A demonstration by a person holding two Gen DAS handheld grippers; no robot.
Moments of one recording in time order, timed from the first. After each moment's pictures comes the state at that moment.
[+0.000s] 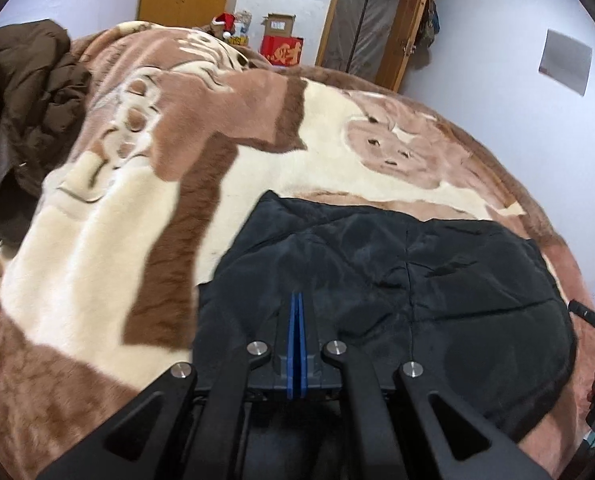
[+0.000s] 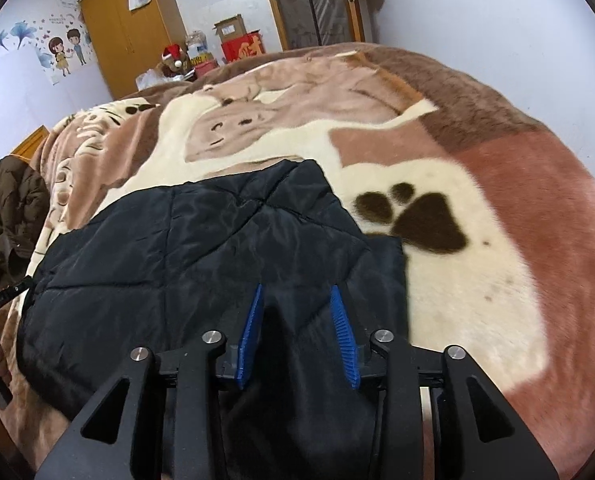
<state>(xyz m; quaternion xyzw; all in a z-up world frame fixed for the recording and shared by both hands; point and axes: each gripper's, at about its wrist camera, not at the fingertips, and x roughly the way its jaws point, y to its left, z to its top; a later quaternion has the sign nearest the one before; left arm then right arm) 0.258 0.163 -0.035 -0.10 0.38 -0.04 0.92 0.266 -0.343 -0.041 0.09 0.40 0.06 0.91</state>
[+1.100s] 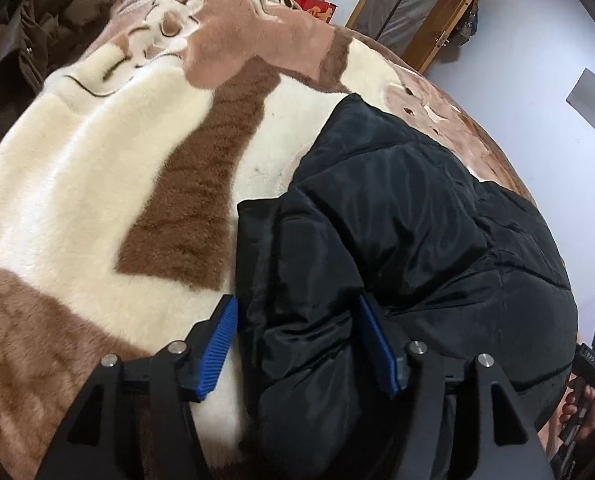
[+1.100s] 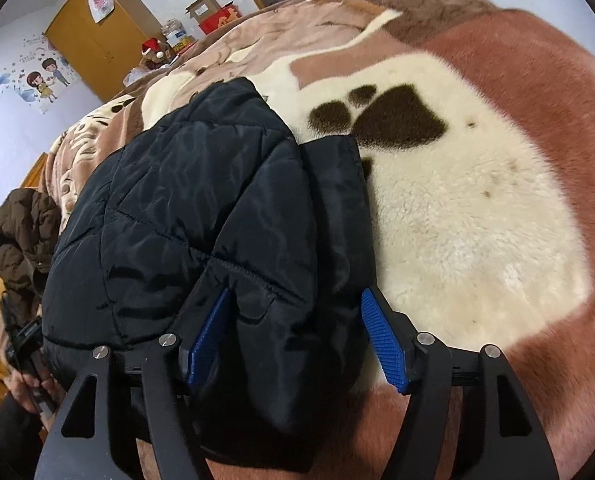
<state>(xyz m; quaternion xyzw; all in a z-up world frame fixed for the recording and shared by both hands) 0.270 0.205 -0.112 -0.19 0.45 -0.04 0.87 0.276 -0.392 -0.111 0.20 0.47 0.09 0.85</state>
